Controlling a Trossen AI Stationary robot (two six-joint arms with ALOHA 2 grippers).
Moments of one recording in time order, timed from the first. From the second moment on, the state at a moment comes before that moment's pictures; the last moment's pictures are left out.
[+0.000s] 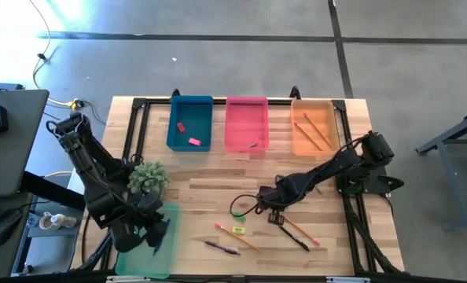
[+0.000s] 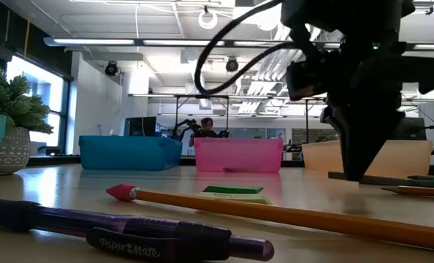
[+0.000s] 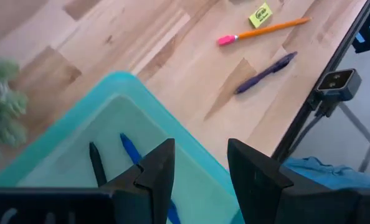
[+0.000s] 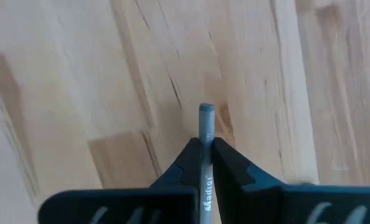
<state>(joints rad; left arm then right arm) -0.87 1.30 1.04 -0.99 -0.45 -1.68 0.33 1.78 1.05 -0.63 0.02 0.56</state>
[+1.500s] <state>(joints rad) -0.18 1.30 1.04 -0.93 -0.46 -0.93 -0.25 1.54 1.05 -0.03 0.07 0.26</state>
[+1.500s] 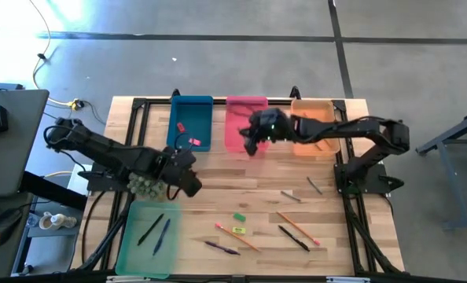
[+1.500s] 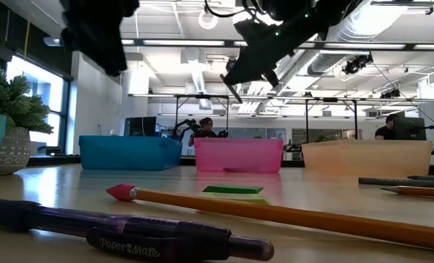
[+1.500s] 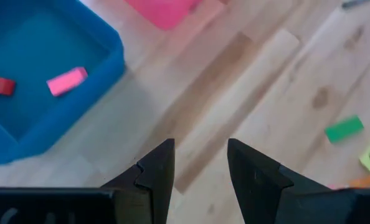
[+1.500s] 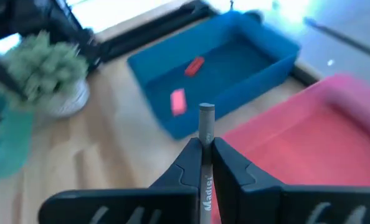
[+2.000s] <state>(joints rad) 0.07 1.30 1.04 -0.80 -0.45 -0.76 -0.46 1.65 1.05 0.02 -0.04 0.16</state>
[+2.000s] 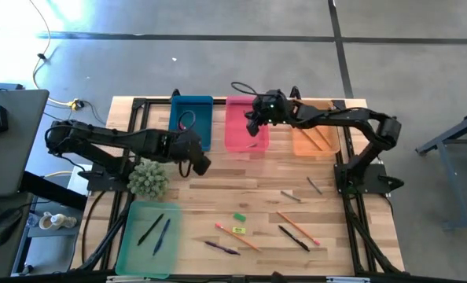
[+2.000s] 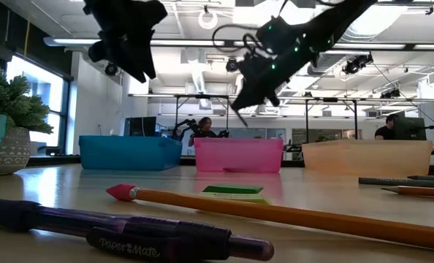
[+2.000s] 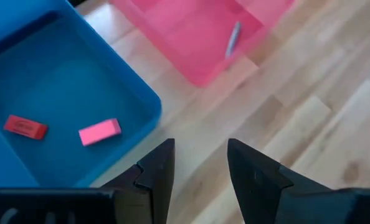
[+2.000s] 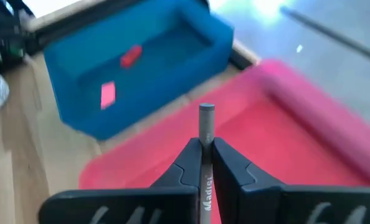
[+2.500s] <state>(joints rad) 0.17 1.30 1.04 -0.80 -0.45 -0.76 -0.46 1.80 1.05 -0.02 -0.10 0.04</state>
